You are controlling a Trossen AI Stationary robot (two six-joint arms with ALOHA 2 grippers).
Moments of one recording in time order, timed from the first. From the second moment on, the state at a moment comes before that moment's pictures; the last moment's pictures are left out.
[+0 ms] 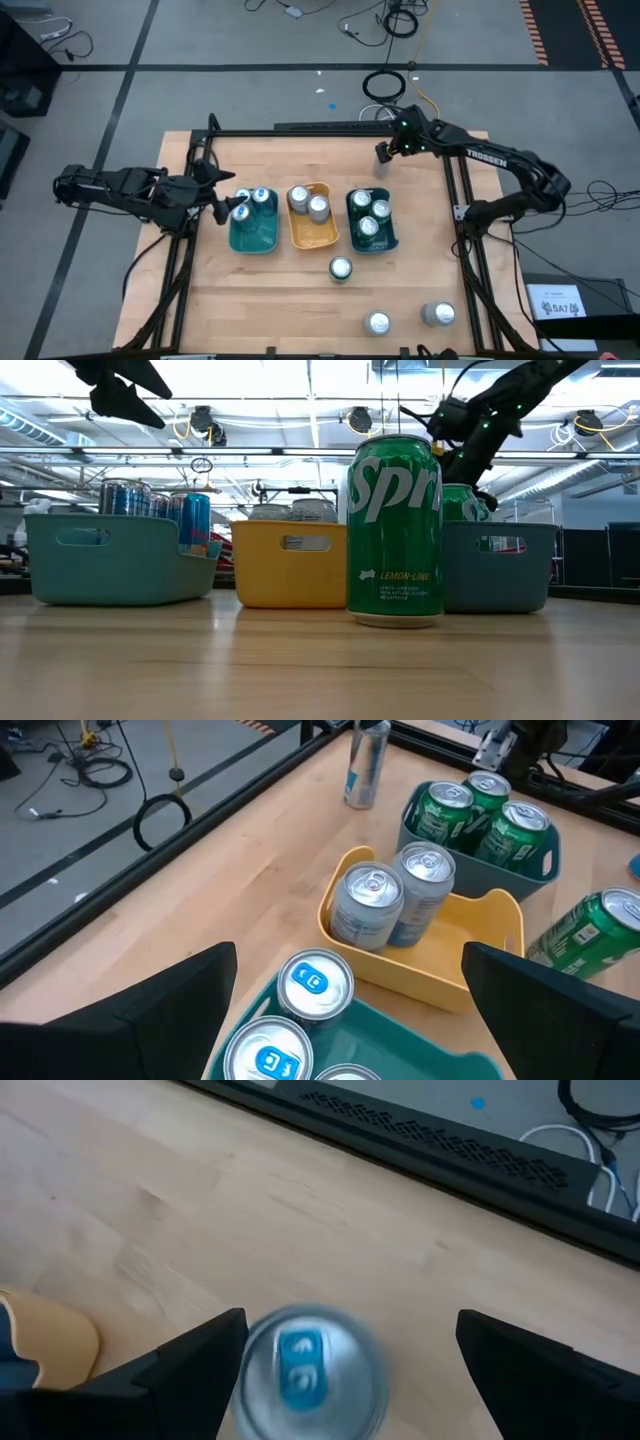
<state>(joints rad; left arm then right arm) -0.18 0.67 0.85 -0.82 -0.53 -0.50 -0.73 1.36 0.93 -0.48 0.00 0.37</state>
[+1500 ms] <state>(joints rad) -0.18 0.67 0.85 -0.82 -0.53 -0.49 -0.63 1.42 0.93 -0.58 0.10 0.34</state>
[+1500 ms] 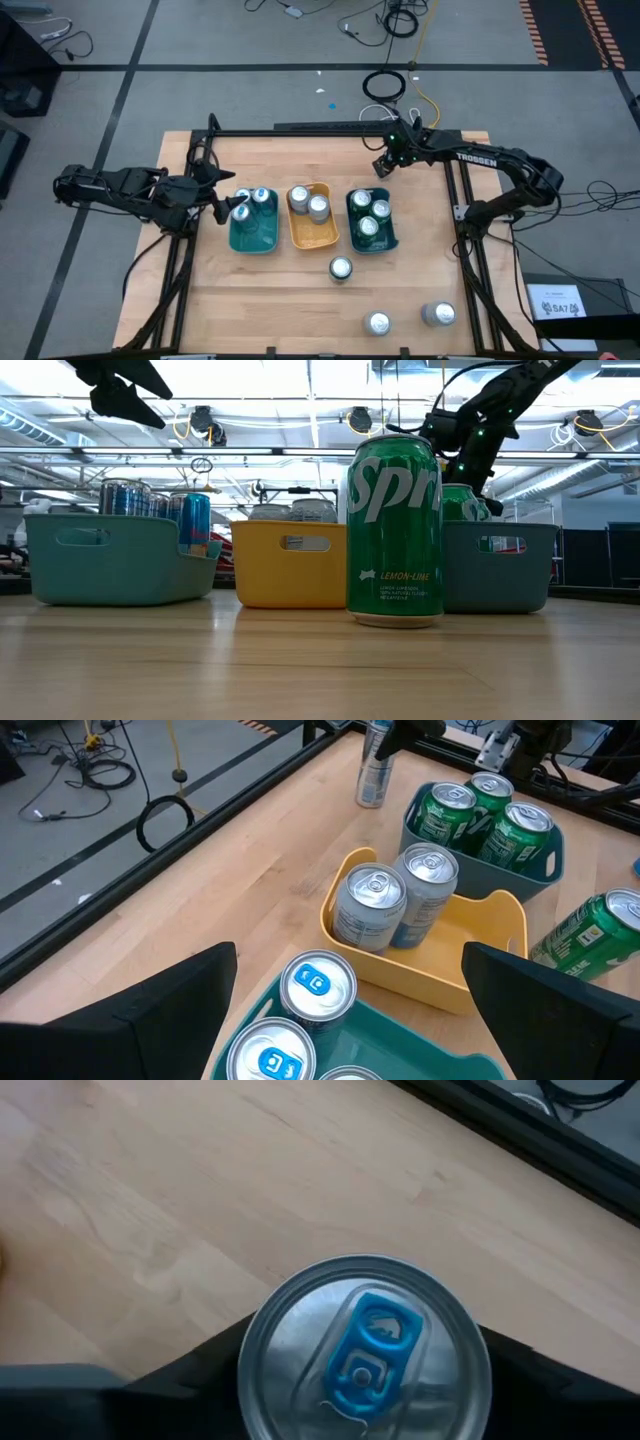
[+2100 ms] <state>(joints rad) -0.18 0.67 0.85 -0.82 -0.53 -0.49 -0.42 1.20 1.20 -0.62 0.12 0.44</state>
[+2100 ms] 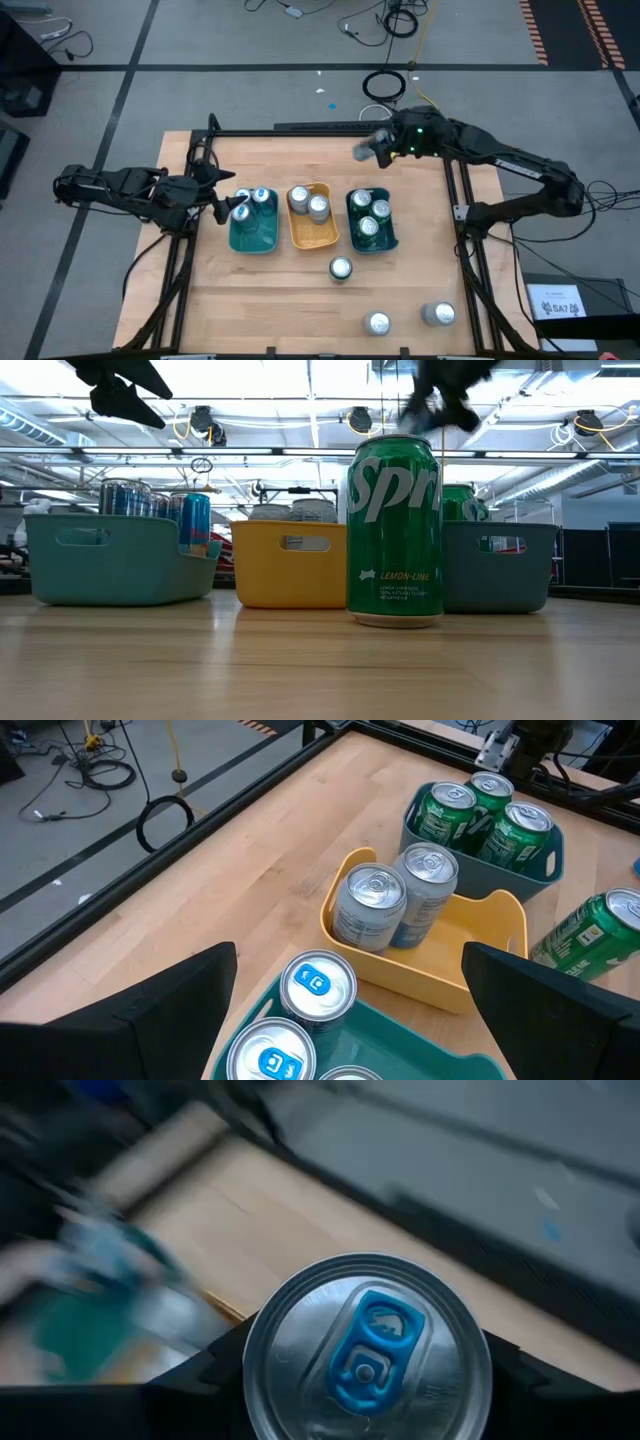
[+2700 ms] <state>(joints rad) -0.18 0.67 0.85 -0.82 -0.53 -0.49 0.02 1.77 1.77 -0.49 0.16 0.19</state>
